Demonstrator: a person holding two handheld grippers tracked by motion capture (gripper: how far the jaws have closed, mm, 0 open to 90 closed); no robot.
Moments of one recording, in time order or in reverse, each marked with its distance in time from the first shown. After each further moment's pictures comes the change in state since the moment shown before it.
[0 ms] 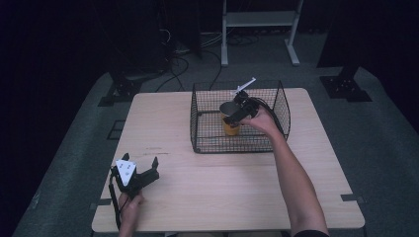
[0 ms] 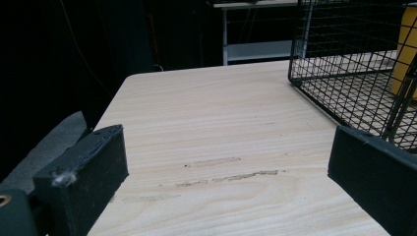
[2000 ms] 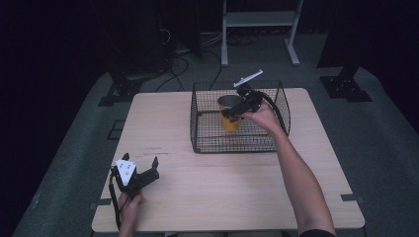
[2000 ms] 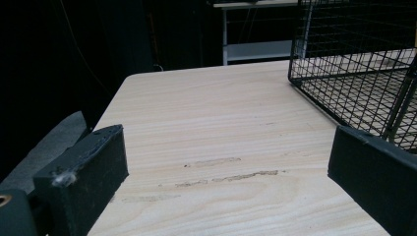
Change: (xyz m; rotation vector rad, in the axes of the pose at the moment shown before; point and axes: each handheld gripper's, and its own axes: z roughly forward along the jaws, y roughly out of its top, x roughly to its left) left arm 0.000 0.000 0.000 0.001 0.000 0.000; right arm 0.005 0.014 -0.031 -0.115 0.084 0.050
